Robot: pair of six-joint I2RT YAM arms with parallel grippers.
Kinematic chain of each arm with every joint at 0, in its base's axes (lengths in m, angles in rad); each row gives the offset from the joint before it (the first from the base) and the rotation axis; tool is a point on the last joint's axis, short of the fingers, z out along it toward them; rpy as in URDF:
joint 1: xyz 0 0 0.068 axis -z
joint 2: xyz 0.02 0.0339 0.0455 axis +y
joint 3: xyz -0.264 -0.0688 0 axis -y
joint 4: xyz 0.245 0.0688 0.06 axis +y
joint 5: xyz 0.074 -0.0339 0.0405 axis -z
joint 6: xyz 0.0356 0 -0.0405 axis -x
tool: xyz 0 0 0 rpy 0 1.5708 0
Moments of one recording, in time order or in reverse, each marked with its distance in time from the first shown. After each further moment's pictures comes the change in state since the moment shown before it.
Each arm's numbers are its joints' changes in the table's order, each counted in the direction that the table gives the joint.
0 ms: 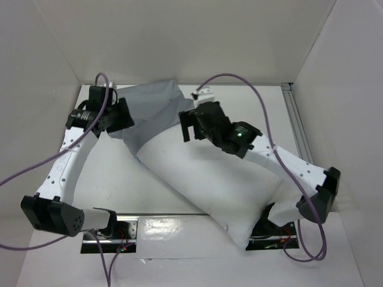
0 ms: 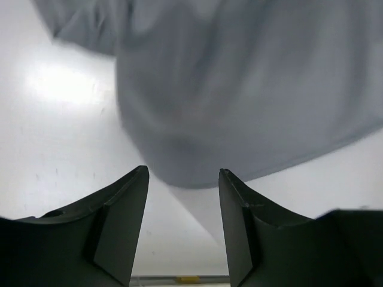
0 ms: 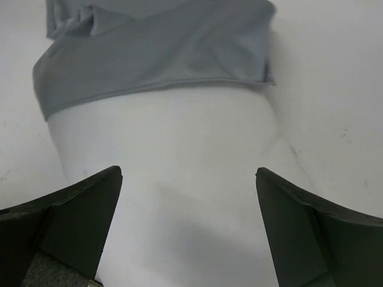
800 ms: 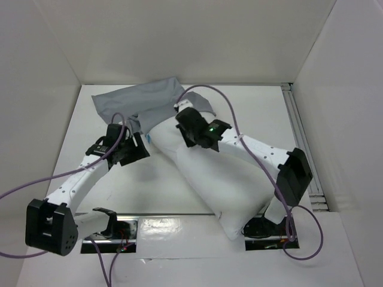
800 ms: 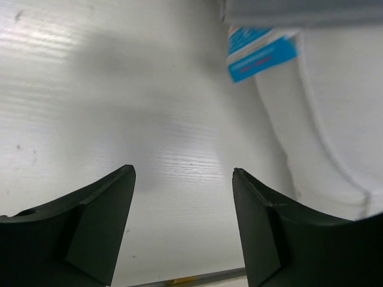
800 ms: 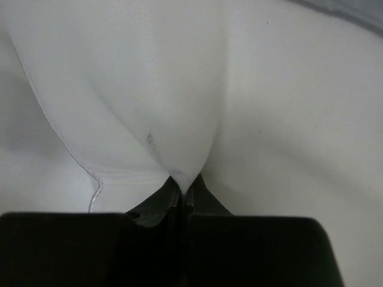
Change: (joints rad) left arm 0.010 -0.222 -0.739 -0.361 0.108 0.189; right arm -0.049 0.325 0.041 0.013 -0.045 0.100
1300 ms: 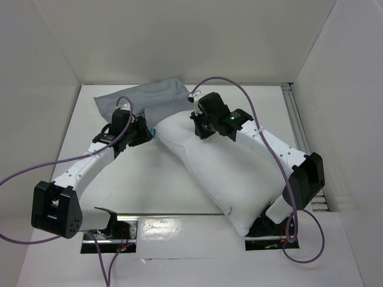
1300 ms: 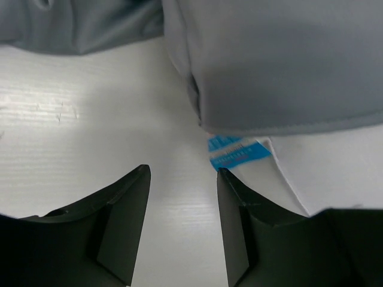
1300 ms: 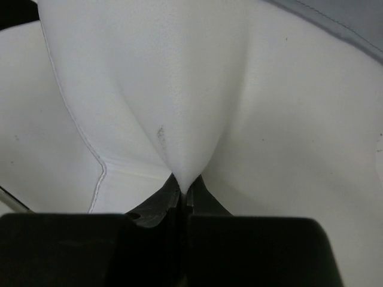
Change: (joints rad) left arm 0.076 0.175 0.163 -0.177 -0.066 -0.050; right arm 0.229 -0.119 -0.013 0.038 -0.362 0.149
